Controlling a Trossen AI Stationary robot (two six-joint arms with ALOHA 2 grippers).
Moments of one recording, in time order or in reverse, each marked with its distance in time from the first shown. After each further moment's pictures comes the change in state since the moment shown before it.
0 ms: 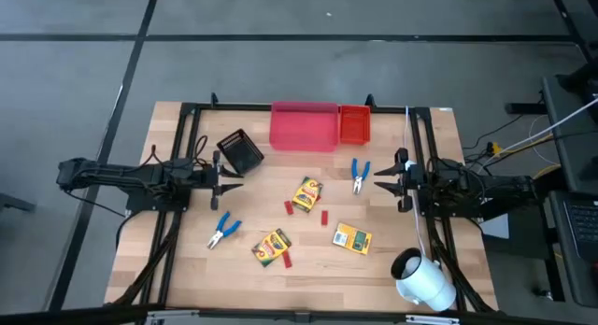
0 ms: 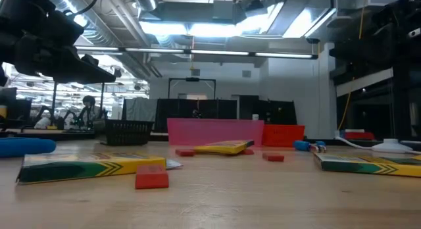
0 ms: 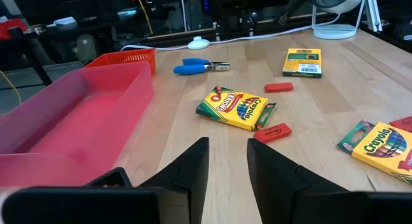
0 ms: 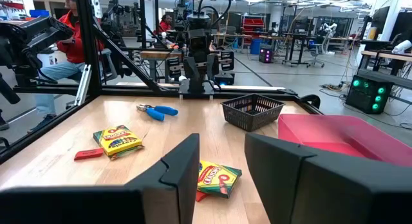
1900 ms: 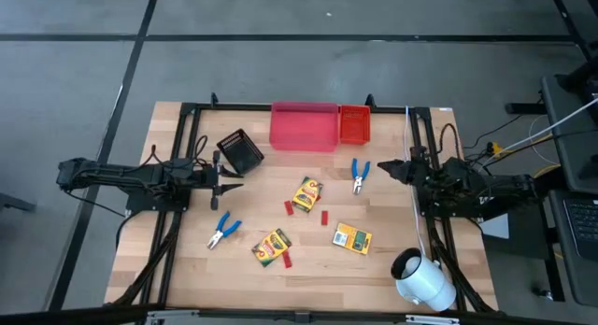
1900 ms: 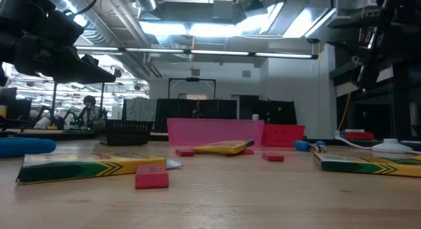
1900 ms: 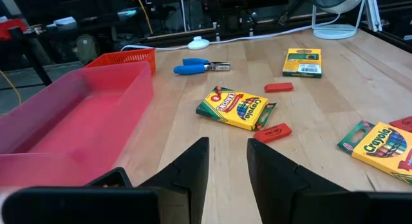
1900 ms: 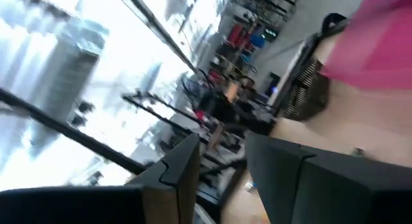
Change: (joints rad) left arm 0.000 0.000 0.000 0.000 0.000 0.000; right arm 0.035 0.001 0.000 0.201 0.193 1.130
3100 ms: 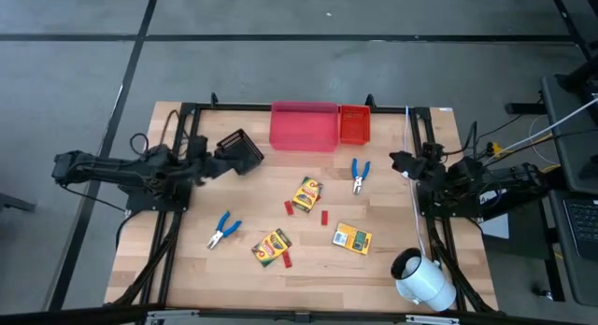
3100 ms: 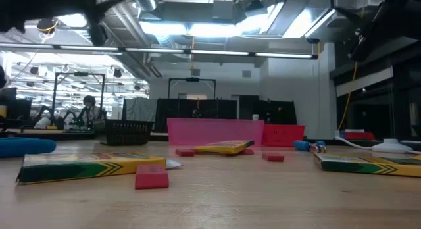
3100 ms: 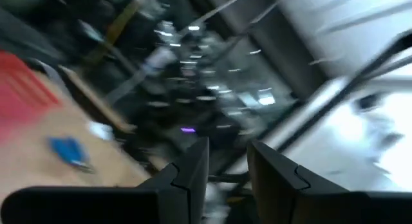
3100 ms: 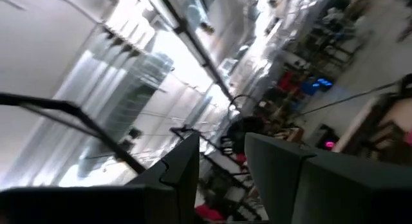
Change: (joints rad) left arm -0.017 0.227 0.256 0.421 -0.026 -0.917; right arm 0.117 0.101 0.000 0.411 0.115 -0.194
